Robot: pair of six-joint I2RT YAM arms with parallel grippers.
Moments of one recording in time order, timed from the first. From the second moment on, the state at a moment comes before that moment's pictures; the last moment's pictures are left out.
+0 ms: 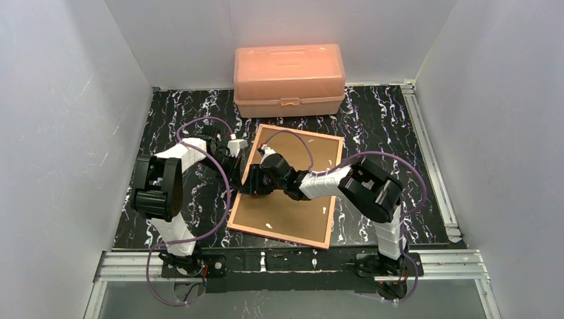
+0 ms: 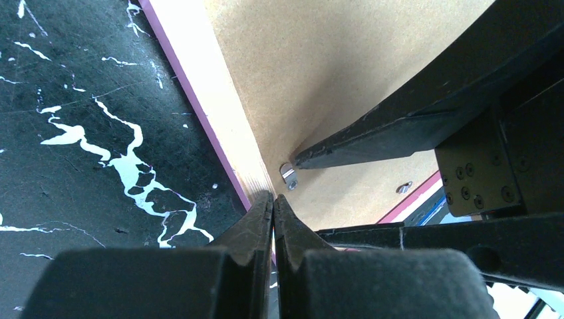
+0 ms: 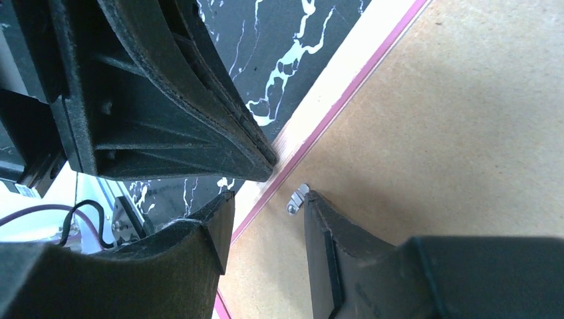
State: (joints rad) left arm -0.16 1.75 1.05 -0.78 0.64 0.26; right arm 1.02 1.98 1.08 0.35 -0.15 0.84
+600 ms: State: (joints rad) left arm -0.16 1.75 1.05 -0.78 0.64 0.26; right arm 1.02 2.02 1.08 0.44 -0.21 0.84
